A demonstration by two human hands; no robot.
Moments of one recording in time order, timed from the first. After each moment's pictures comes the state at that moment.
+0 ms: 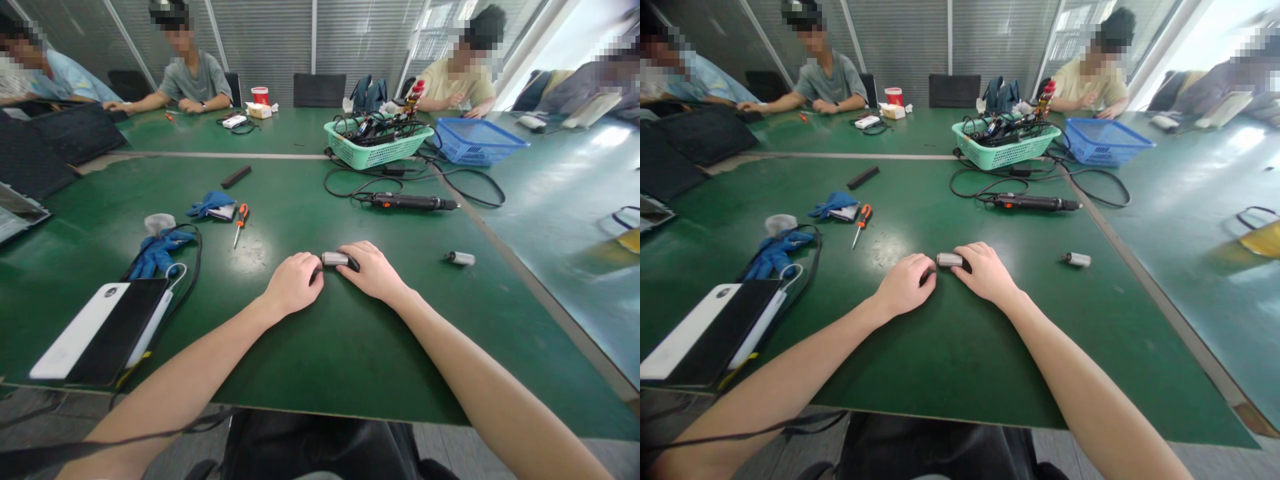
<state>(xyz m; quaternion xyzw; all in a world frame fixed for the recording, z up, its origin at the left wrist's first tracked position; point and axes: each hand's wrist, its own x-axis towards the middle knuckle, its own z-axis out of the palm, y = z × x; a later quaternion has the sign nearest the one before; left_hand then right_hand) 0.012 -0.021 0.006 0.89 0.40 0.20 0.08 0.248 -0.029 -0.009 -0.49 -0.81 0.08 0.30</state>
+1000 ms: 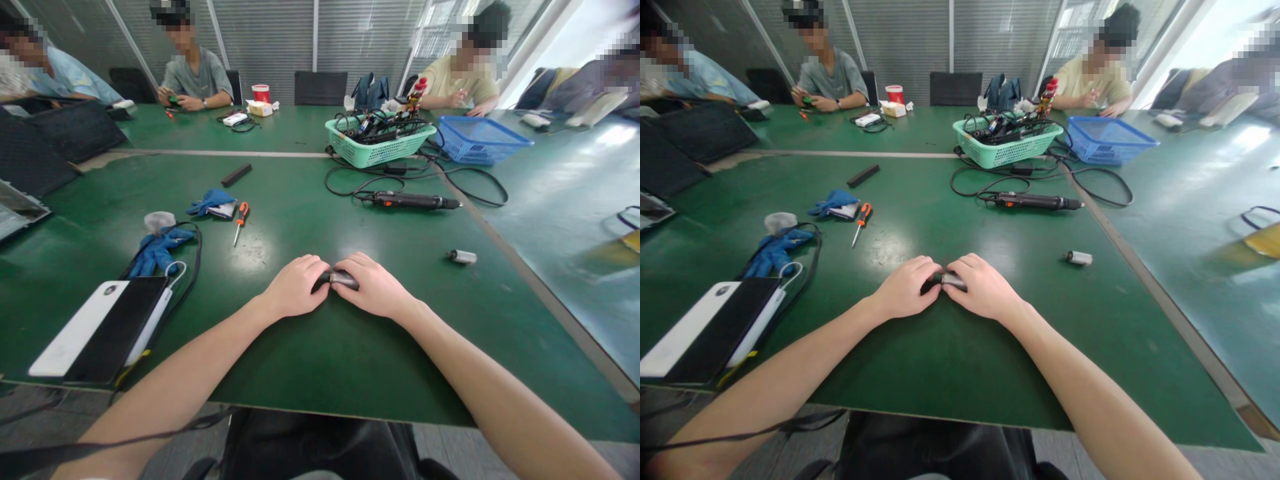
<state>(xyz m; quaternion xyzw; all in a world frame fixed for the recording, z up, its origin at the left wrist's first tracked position) 0.011 -0.025 0.008 0.93 0.30 0.19 0.11 0.233 -0.062 0.014 -0.44 -0.85 0.12 0.26</state>
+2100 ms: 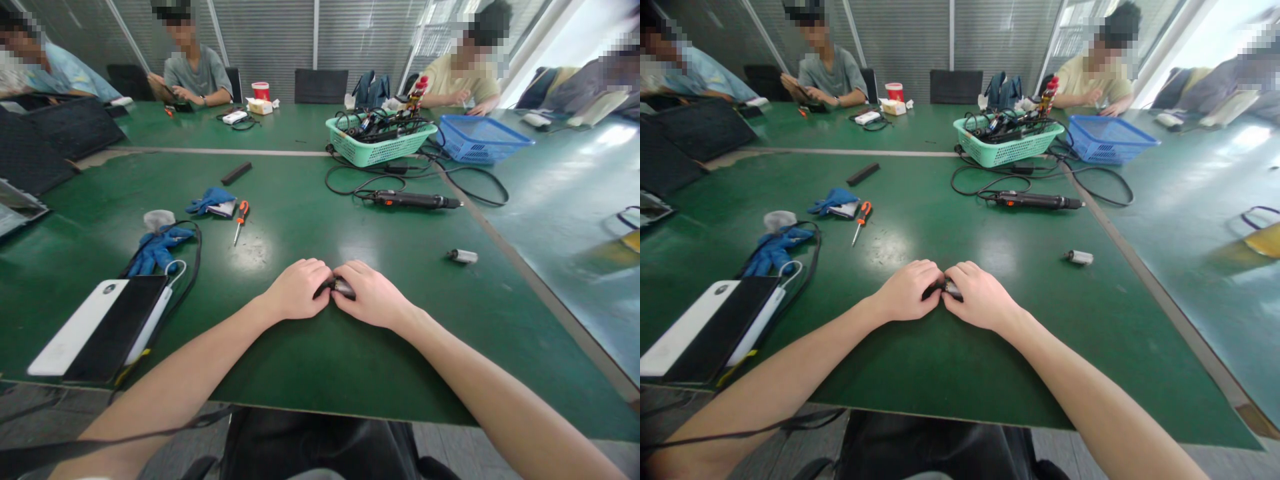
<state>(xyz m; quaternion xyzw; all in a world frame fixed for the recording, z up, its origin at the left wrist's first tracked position) 0.010 -0.028 0.008 0.95 0.27 0.16 0.09 0.221 -0.075 0.011 -0.46 -0.85 0.12 0.22</state>
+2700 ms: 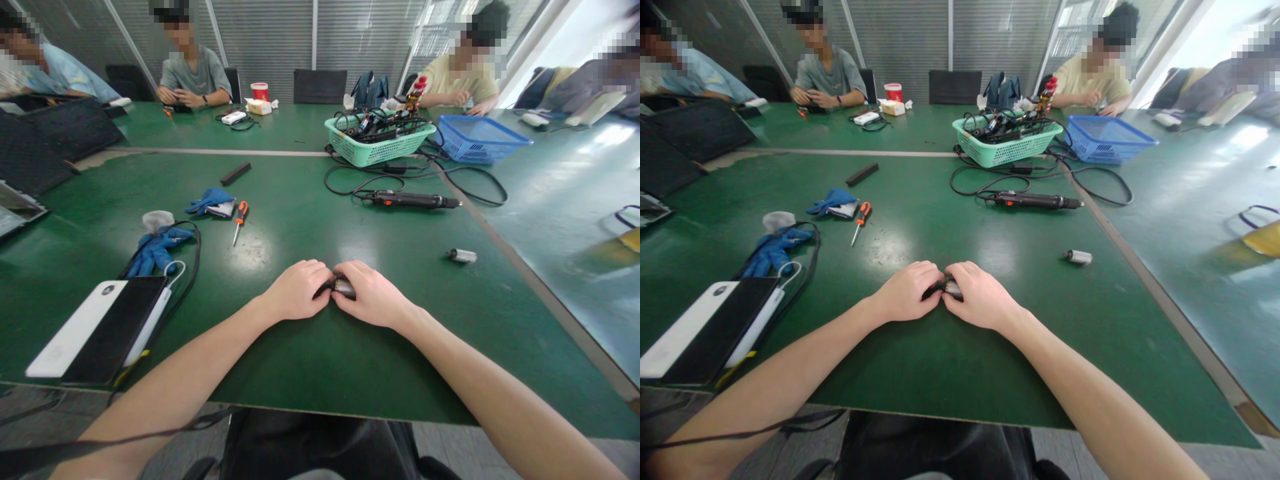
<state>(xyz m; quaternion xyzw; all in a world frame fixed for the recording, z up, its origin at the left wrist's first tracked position) 0.011 -0.027 0.008 0.95 0.25 0.16 0.10 0.223 -0.076 0.013 -0.47 -0.83 0.15 0.24</state>
